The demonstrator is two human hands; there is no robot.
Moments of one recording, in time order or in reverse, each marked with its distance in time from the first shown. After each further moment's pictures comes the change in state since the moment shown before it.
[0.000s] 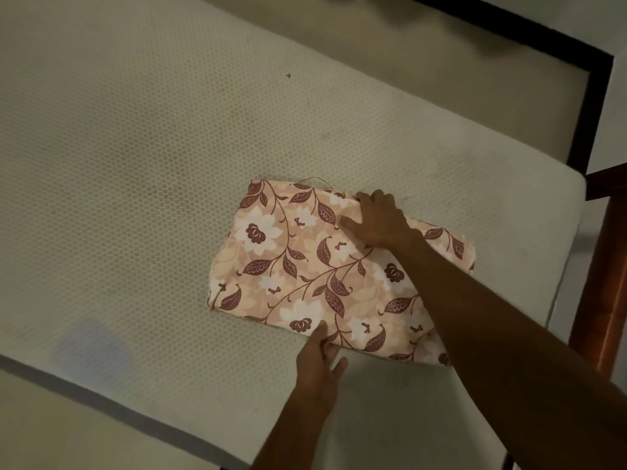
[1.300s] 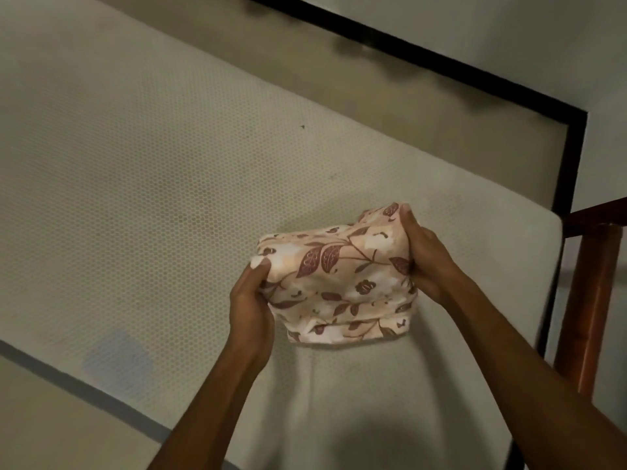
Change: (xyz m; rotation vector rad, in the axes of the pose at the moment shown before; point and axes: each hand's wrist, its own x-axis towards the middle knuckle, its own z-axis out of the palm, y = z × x) left_hand -0.156 0.159 0.031 0.112 -0.191 0.765; right_hand -0.128 -0.029 -0.110 1.391 -0.049 0.221
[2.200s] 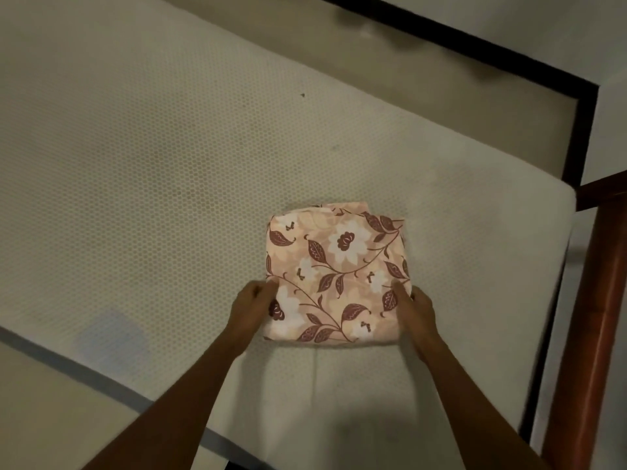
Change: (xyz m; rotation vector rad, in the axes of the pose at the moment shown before) left_hand 0.069 -0.118 -0.117 0.817 -0.021 -0.152; right_hand -0.011 0.204 -0.017 -0.304 0.423 0.131
